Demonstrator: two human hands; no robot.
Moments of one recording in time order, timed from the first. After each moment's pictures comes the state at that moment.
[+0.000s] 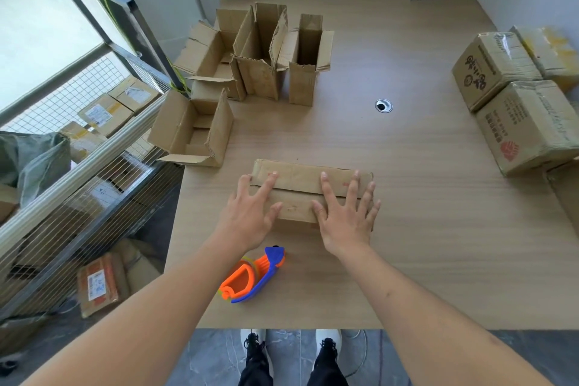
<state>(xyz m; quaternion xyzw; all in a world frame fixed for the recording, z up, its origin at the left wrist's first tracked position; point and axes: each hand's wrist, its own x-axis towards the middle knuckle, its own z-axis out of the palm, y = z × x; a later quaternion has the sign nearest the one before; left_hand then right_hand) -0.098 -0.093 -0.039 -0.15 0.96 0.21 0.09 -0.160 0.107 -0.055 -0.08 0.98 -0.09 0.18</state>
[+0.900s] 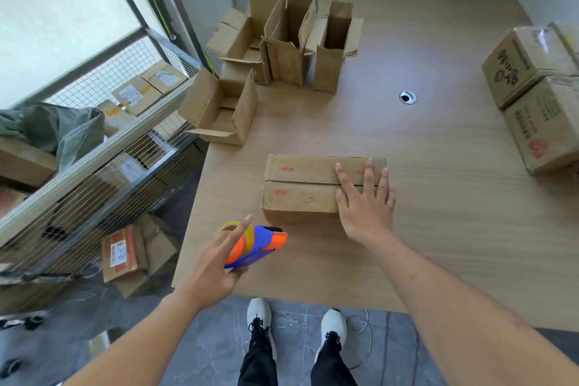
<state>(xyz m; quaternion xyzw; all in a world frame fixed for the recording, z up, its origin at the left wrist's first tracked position) 0.082 -0.122 -0.082 -0.10 0.93 0.36 0.02 -0.146 0.127 -0.058 -0.15 0.97 -0.08 0.18</state>
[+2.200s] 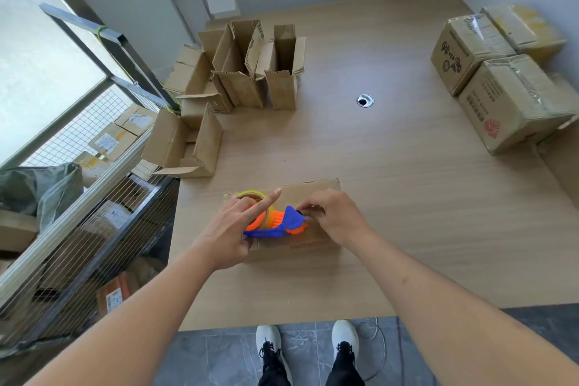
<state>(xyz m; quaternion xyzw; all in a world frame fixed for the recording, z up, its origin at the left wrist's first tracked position) -0.069 -0.093 -0.013 0.10 0.97 0.20 0.08 -0.176 0.152 -0.053 -0.27 0.86 -0.40 0.17</state>
